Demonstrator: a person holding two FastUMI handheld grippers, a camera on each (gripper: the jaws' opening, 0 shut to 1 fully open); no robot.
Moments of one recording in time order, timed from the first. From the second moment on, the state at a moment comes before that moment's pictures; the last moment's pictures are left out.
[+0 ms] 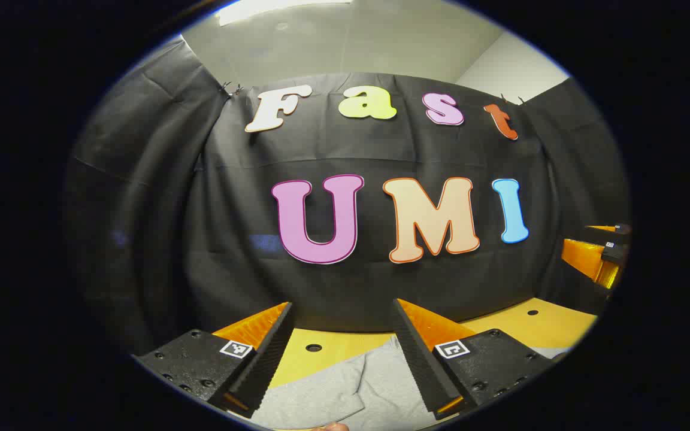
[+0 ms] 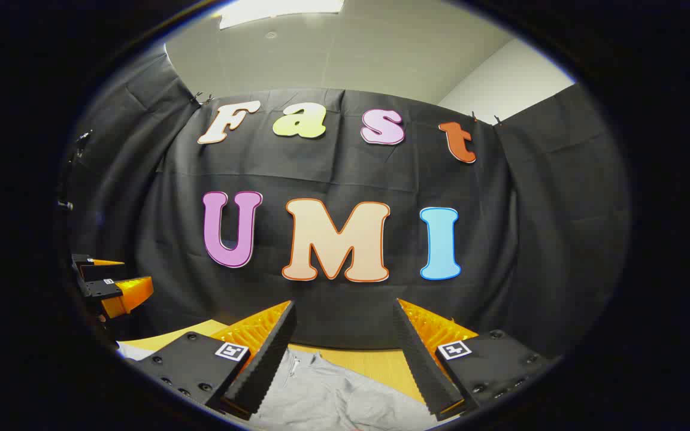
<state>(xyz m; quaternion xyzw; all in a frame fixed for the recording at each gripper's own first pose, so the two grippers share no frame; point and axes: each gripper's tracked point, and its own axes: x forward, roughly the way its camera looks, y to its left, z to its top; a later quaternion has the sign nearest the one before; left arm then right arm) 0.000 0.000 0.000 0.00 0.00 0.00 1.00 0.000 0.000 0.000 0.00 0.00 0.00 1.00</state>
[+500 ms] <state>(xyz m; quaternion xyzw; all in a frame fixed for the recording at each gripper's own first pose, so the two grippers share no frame) -0.006 -0.005 -0.001 0.00 0.00 -0.01 1.00 -0.005 0.001 0.002 -0.01 0.00 0.00 1.00</state>
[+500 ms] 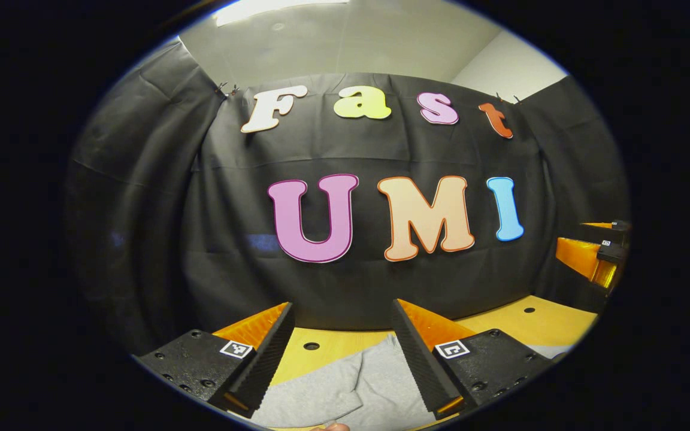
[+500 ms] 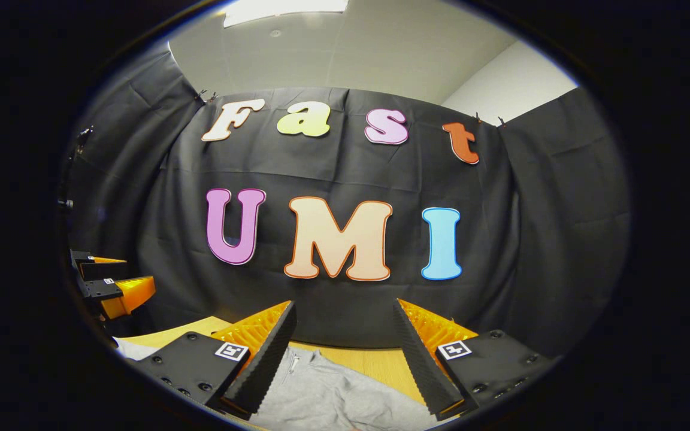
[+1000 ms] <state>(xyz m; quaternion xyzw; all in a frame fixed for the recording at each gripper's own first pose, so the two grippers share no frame) -0.002 -0.006 -0.007 0.00 0.01 -0.01 1.00 -0.003 -0.002 0.002 0.00 0.00 0.00 1.00</state>
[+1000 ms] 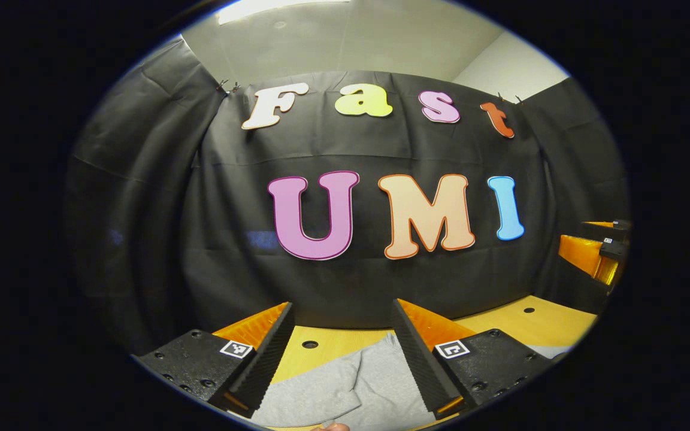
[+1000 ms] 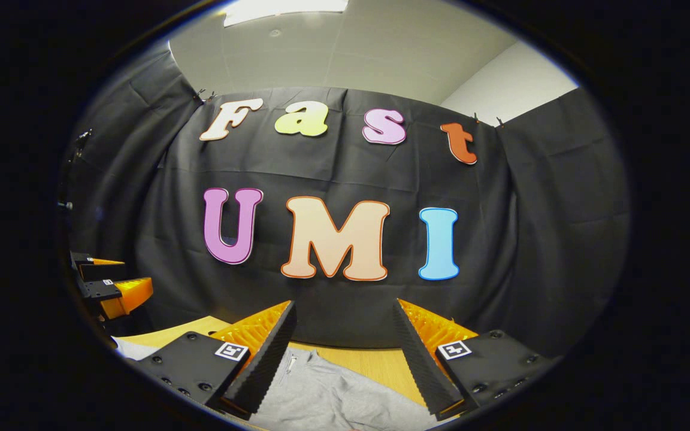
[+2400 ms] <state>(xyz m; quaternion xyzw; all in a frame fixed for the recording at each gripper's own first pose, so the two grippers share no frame) 0.017 -0.066 -0.016 -0.01 0.02 -0.07 1.00 -0.090 -0.263 -0.152 -0.07 0.22 -0.19 0.96</state>
